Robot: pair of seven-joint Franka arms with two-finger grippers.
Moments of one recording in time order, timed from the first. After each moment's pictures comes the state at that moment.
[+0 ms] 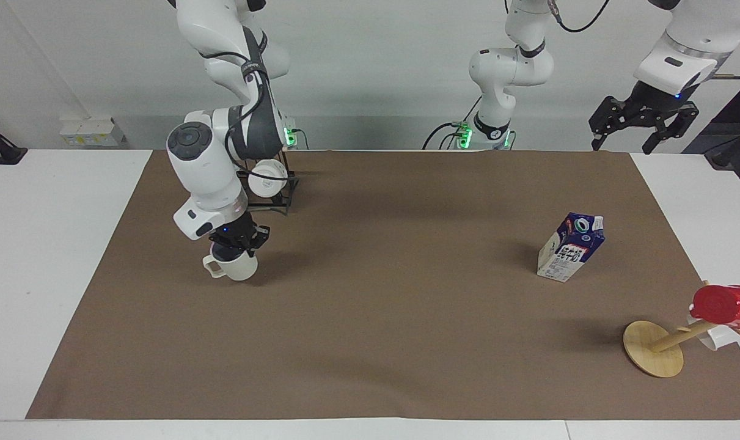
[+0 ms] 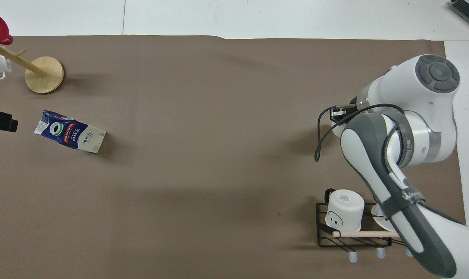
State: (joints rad) left arm -0.11 0.01 0.07 -1.41 0.01 1.45 0.15; right arm 0.27 0.22 -0.13 -1.80 0.05 2.03 0.14
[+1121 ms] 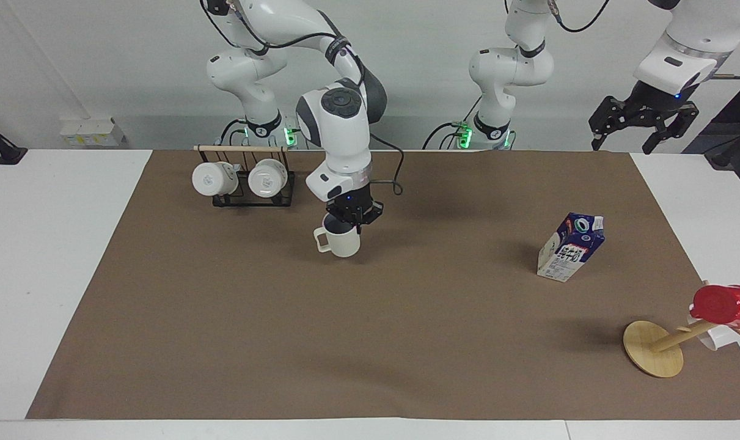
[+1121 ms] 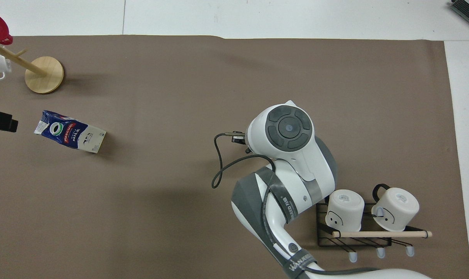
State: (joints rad) left arm -0.11 0.01 0.07 -1.41 0.01 1.45 0.15; right arm 0.65 0.27 -0.11 -1.77 0.04 2.15 0.66
